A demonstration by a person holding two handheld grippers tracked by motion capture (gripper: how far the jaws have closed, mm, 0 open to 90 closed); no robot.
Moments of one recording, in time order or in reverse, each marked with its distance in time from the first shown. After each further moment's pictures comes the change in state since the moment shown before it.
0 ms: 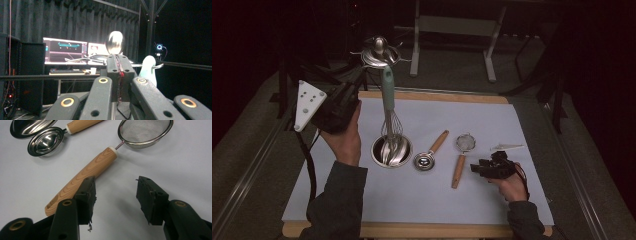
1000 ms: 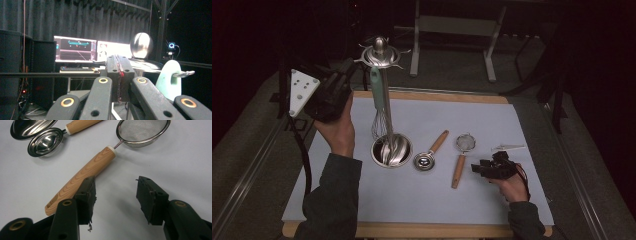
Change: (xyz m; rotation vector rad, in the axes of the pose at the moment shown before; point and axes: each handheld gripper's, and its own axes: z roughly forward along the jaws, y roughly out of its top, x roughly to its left) left arm 0.022 0.006 0.013 0.029 0.077 0.016; right arm -0.002 -0.002 -0.002 -0.005 0.000 0.015
